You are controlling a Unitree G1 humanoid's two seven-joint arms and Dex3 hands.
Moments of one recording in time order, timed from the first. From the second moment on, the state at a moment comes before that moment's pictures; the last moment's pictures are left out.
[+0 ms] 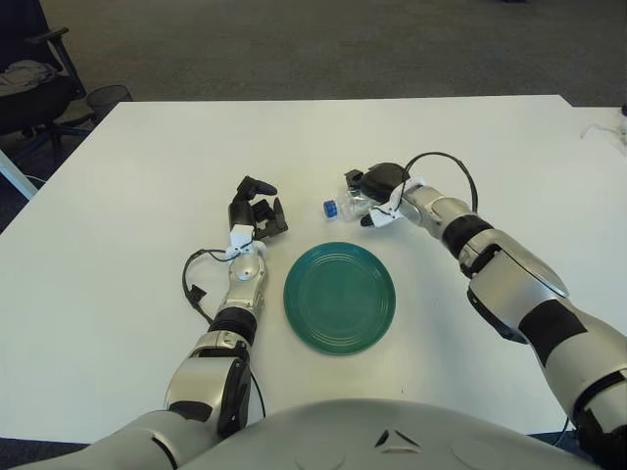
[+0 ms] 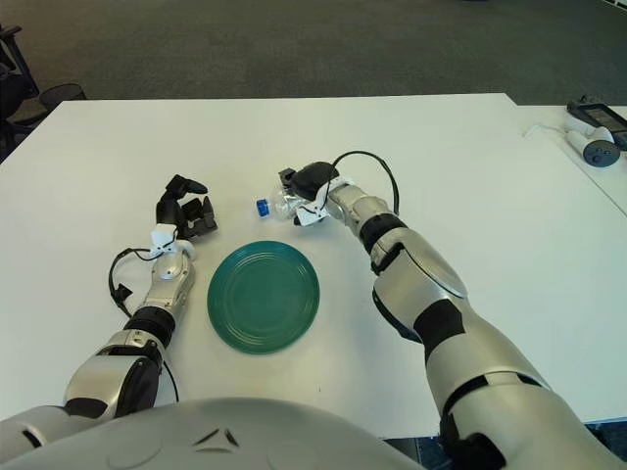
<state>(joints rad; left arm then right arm) -0.37 -0.04 0.12 0.90 0.05 -0.66 0.30 -0.91 -0.21 0.80 1.19 -0.88 -0.37 -0.24</state>
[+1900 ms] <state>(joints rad) -0.38 -0.03 0.11 0.90 0.07 -0.63 0.32 -0.64 -0.33 0.42 0.40 -0.64 -0.50 -0.35</state>
